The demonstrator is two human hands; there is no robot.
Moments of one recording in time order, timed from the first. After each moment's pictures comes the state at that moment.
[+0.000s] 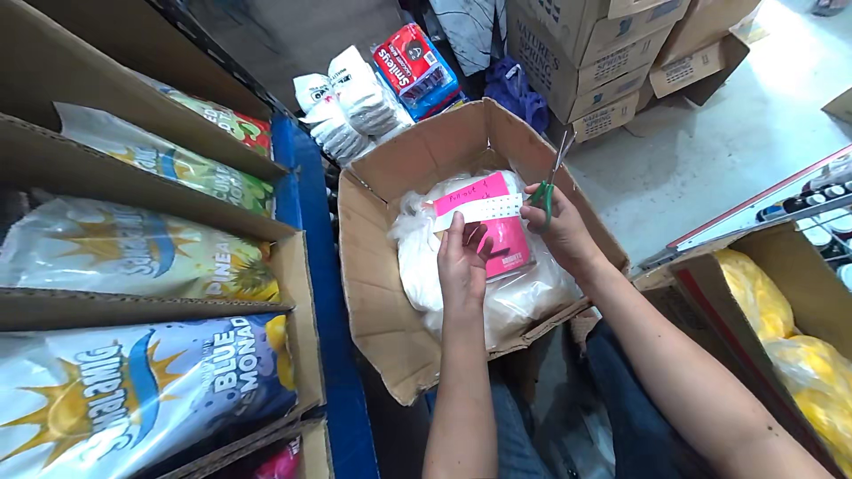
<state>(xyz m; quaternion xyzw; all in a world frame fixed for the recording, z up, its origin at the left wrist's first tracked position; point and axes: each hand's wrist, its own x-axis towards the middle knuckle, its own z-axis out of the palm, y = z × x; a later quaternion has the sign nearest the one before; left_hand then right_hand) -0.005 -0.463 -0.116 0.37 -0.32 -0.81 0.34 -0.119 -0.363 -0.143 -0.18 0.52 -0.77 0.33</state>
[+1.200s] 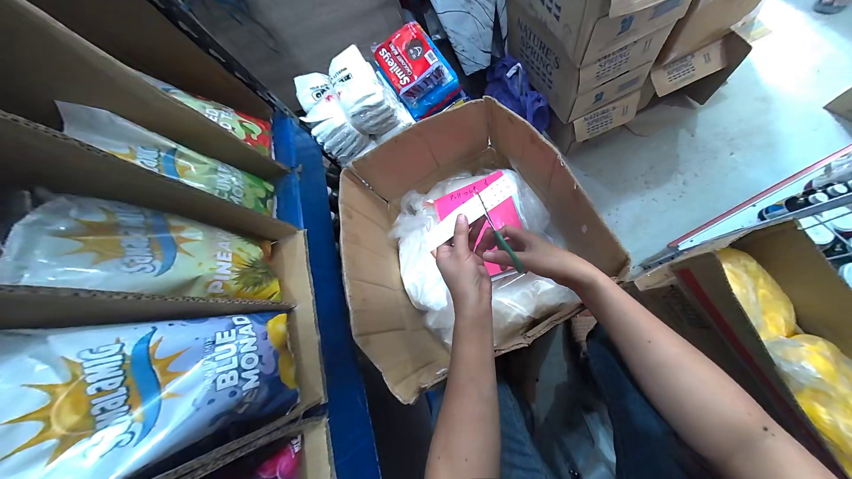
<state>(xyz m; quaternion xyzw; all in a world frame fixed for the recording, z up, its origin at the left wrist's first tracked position) -0.015 -0.456 -0.122 0.40 -0.32 -0.74 0.44 -0.102 -0.369 -0.129 -0.34 0.60 -0.51 0.51</state>
